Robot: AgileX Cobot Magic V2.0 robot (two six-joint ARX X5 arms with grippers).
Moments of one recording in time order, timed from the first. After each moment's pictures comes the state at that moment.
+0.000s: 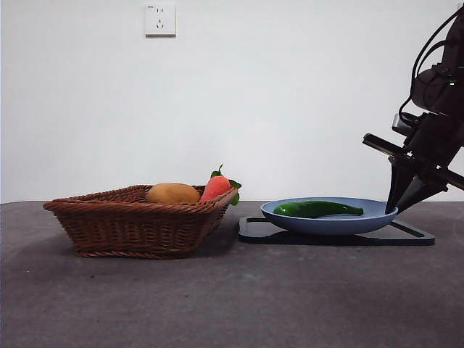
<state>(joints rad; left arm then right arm) -0.73 1.15 1.56 -0.85 0.05 -0.11 -0.01 2.00 1.45 -0.59 -0.40 0.24</state>
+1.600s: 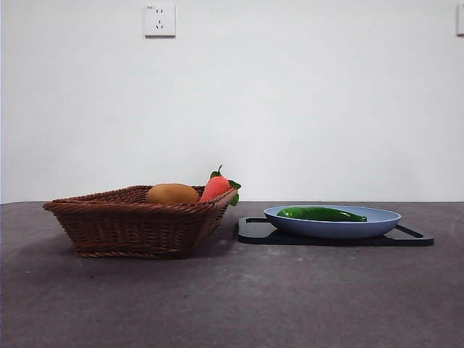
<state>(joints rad) -0.73 1.16 1.56 -0.94 0.00 -0.06 0.12 0.95 1.45 -1.35 -0.42 -0.02</state>
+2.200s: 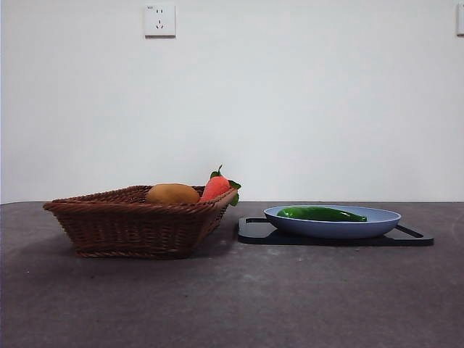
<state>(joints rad) -0.73 1.16 1.56 -0.98 0.00 -0.06 0.12 0.91 1.45 -1.35 -0.42 -0.07</state>
